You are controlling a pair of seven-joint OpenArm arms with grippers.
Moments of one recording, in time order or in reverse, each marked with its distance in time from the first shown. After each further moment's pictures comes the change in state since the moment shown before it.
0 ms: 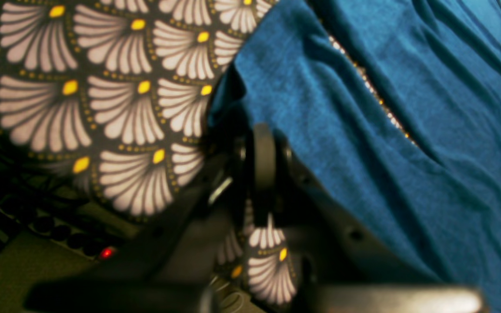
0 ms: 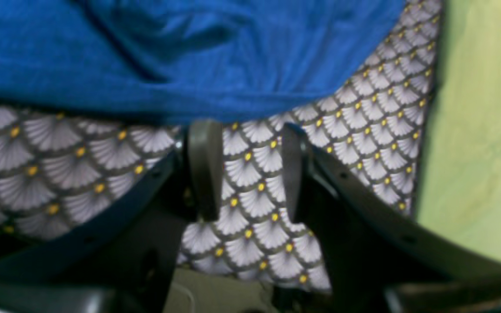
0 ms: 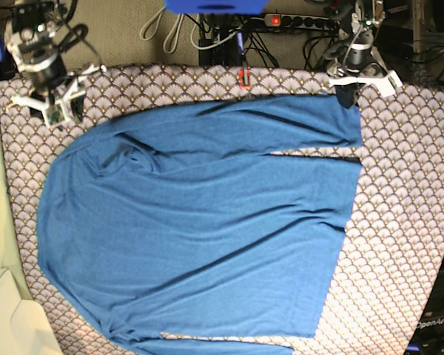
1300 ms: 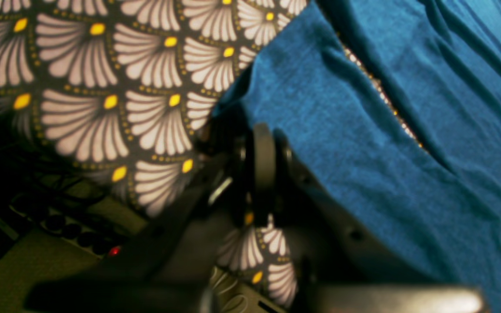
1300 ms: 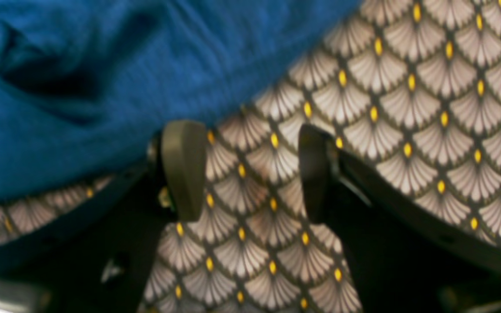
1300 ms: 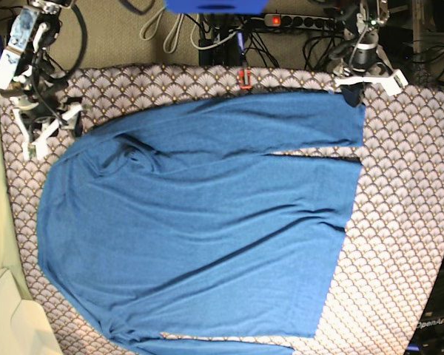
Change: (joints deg) left arm 0.0 0.0 -2.3 0.2 0.0 0.0 0.9; right arm 21.0 -11.5 18.6 -16.1 17.3 14.8 -25.1
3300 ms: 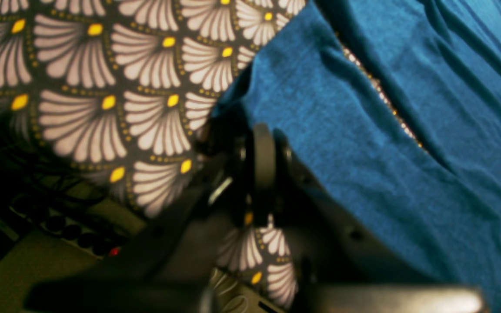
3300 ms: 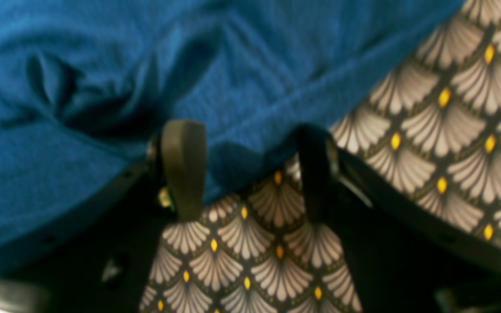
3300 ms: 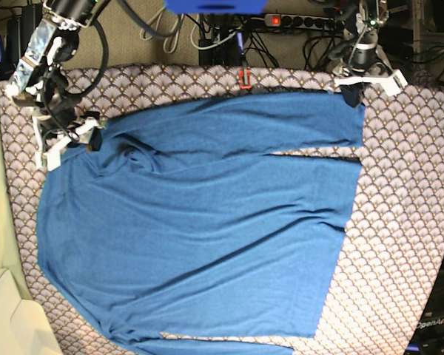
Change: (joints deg) left arm 0.0 0.0 0.3 0.0 0.2 0.0 -0.2; right arm 7.1 -7.5 4.5 -5.6 0.3 1.9 -0.7
